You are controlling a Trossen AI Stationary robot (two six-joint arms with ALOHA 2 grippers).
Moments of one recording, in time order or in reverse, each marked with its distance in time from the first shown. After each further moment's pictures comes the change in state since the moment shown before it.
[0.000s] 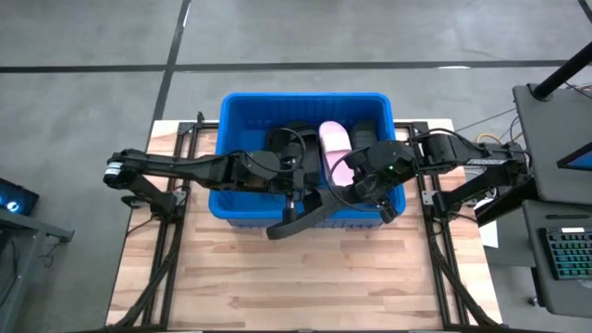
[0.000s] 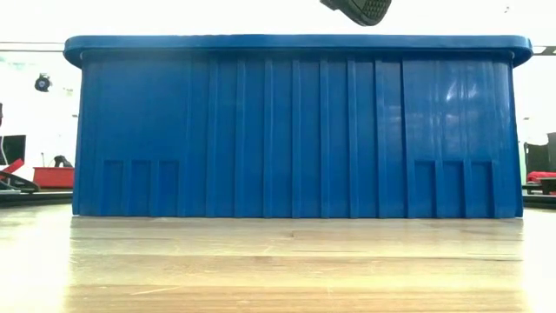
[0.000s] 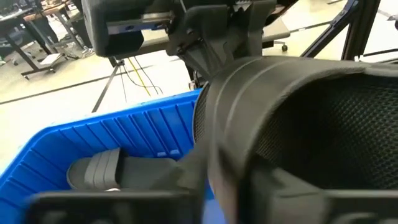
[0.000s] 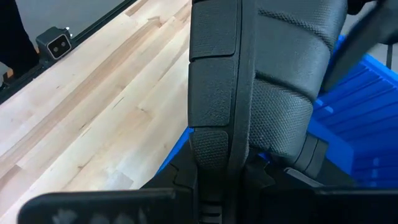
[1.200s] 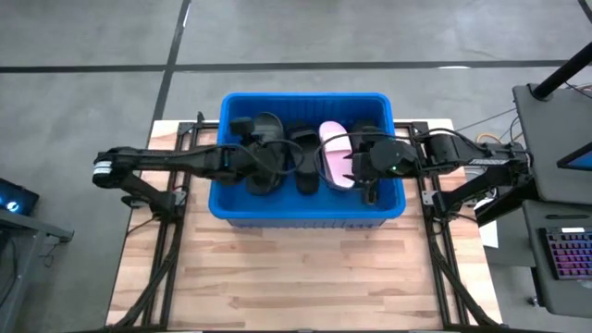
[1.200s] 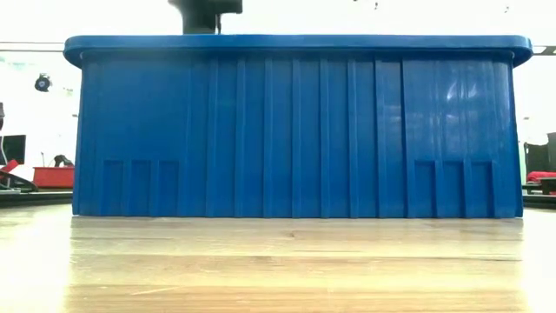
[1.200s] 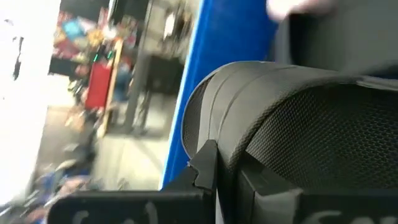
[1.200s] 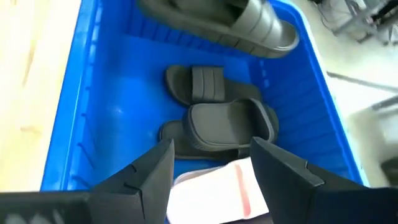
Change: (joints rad) left arm 0.133 -0.118 -0.188 -0.452 -0.835 0.157; right arm 0.000 -0.011 0.000 -0.005 0.514 0.350
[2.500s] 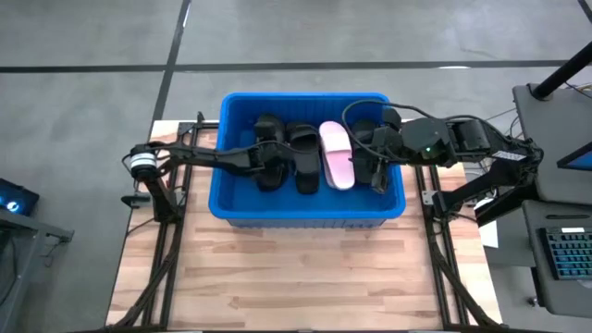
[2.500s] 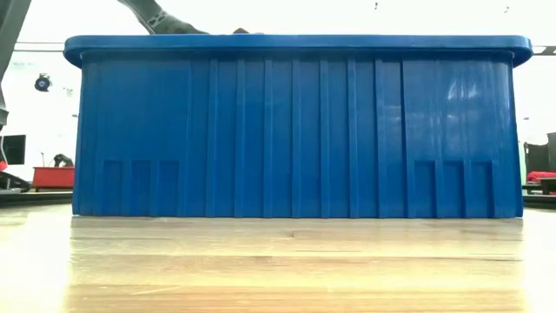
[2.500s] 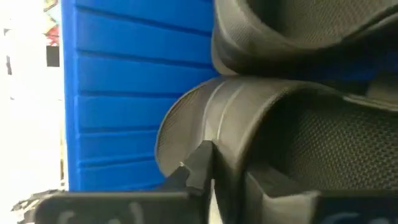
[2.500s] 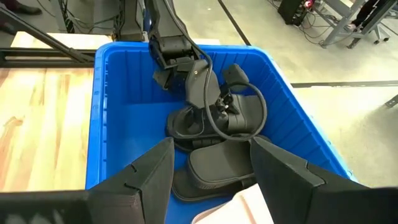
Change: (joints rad) left arm 0.236 0.313 -0.280 0.632 0.063 0.286; right arm 0.000 -0.036 0.178 0.000 0.006 0.181
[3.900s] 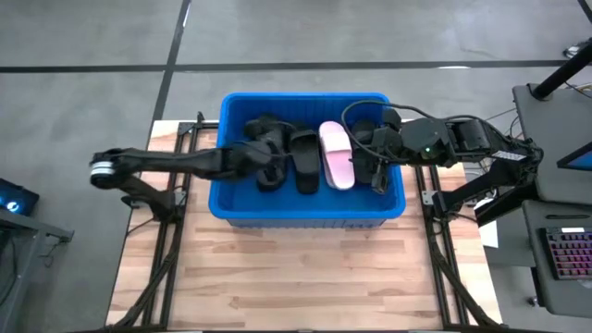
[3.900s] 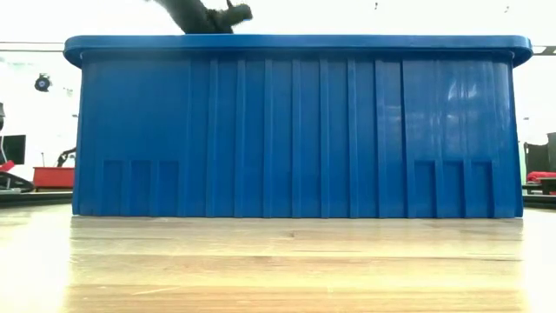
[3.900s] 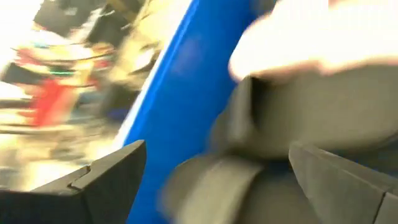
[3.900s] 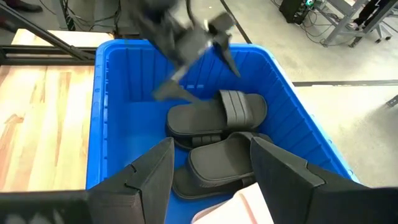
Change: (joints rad) left arm -0.146 -0.315 0.036 -0.117 0.167 -0.227; right arm 0.000 0.000 0.000 -0.008 -0.004 0.000
